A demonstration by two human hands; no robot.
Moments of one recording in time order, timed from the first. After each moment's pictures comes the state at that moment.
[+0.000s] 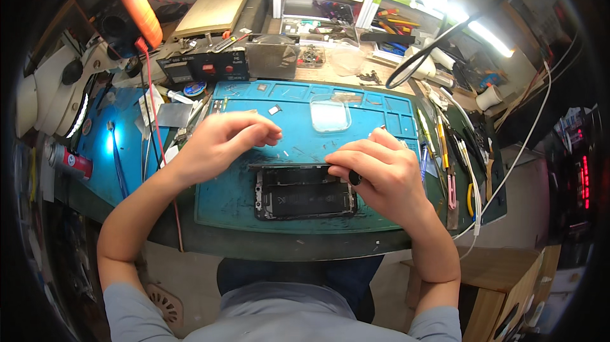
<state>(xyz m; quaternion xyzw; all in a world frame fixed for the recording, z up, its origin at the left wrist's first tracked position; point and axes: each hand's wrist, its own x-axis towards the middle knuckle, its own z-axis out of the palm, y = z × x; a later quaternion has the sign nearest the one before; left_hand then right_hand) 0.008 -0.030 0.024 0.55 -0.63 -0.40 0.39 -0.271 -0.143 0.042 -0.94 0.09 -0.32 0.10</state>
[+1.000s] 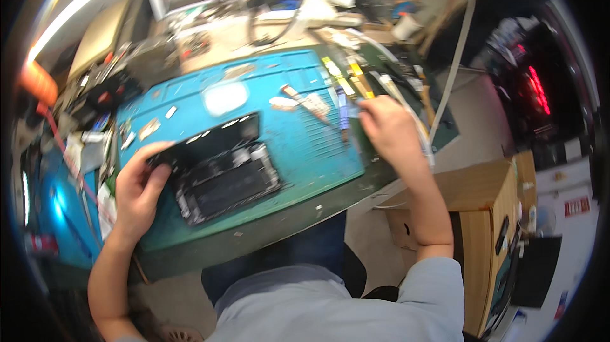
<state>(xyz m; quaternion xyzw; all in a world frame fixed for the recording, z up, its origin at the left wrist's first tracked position) -0.008 -0.001 -0.010 0.55 -0.56 -0.39 0.48 -0.424 -0.173 0.013 -0.87 0.44 -0.20 -0.04</state>
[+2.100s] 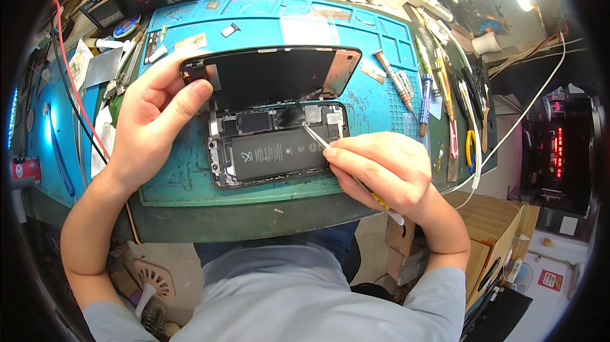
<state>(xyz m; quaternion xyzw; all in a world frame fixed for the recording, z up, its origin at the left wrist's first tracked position) -0.003 -0.003 -0.013 0.53 -0.49 -0.44 0.53 -0.307 -0.115 0.004 -0.94 0.03 -0.32 0.10</state>
